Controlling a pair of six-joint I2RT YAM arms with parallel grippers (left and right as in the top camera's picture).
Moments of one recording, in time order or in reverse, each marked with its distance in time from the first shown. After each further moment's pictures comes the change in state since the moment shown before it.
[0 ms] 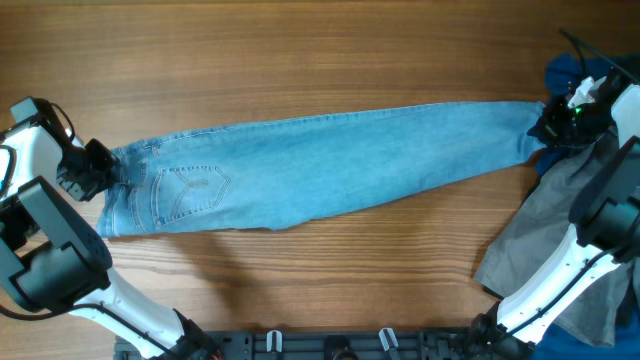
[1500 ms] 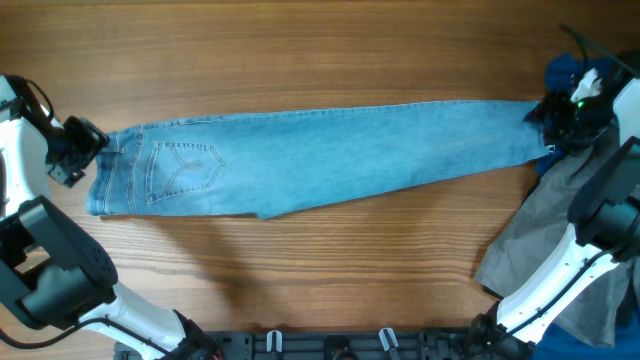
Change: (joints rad) left arm -0.004 -0.089 0.106 -0.056 0.012 -0.064; right arm 0.008 0.000 0.071 -0.021 0.048 -0.021
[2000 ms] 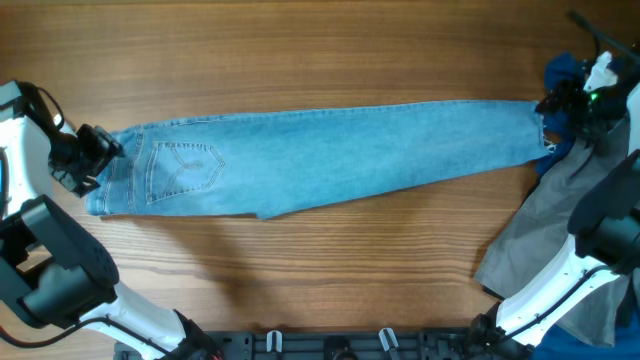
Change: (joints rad) left arm -0.018 0.000 0.000 -0.135 0.063 0.029; right arm 0.000 -0.092 -0.021 -0.010 0.037 -0.154
